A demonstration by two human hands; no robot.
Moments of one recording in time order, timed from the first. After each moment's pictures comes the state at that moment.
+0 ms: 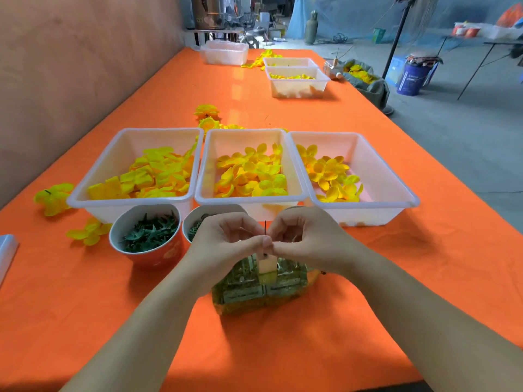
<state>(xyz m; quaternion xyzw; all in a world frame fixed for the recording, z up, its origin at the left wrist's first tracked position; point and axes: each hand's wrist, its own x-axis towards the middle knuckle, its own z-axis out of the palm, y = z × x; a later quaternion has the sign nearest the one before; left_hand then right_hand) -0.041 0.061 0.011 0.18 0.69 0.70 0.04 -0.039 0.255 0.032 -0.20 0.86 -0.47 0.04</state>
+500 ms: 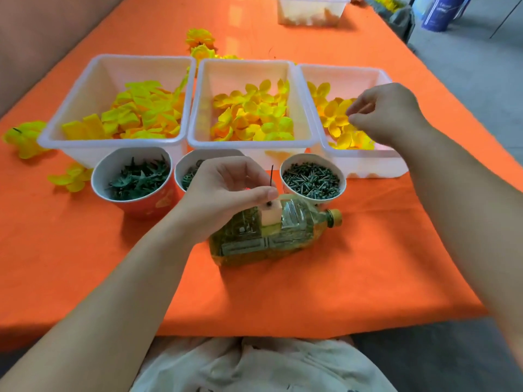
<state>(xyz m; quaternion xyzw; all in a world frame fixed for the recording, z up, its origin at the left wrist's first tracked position) -0.051 0.060 0.000 0.22 0.67 0.70 0.08 -0.146 0.344 0.048 0.04 0.97 -0.23 -0.09</state>
